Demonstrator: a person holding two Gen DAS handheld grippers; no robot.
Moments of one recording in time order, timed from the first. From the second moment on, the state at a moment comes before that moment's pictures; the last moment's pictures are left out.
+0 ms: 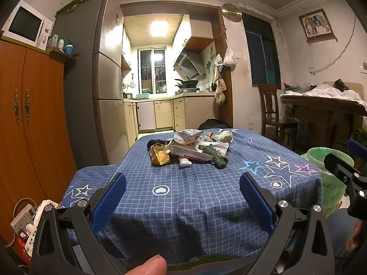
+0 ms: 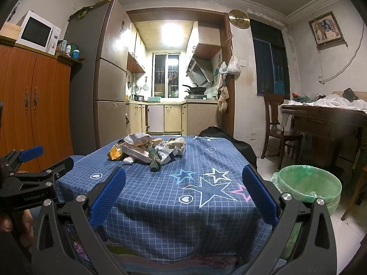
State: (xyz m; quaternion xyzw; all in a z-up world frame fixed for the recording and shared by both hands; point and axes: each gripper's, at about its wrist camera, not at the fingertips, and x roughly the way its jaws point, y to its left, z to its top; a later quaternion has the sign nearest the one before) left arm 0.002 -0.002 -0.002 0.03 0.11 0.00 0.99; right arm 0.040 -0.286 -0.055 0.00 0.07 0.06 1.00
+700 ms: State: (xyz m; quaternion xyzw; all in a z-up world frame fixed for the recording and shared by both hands) left arm 0.004 -0.002 -0.006 0.04 0.12 0.00 0.99; right arm 0.046 -0.284 -0.061 0.01 0.09 0.06 0.99
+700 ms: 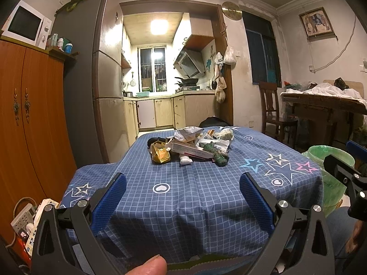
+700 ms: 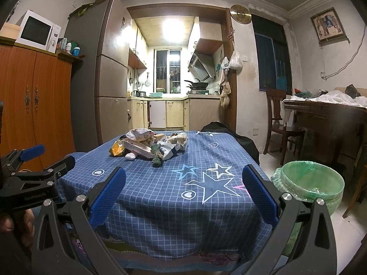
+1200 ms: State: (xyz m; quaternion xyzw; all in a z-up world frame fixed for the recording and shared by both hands) left arm 0.004 -0.003 -0.007 0.04 0.12 0.00 0.99; right arm 0.046 -0.284 -0.060 0.01 0.09 0.06 0.99
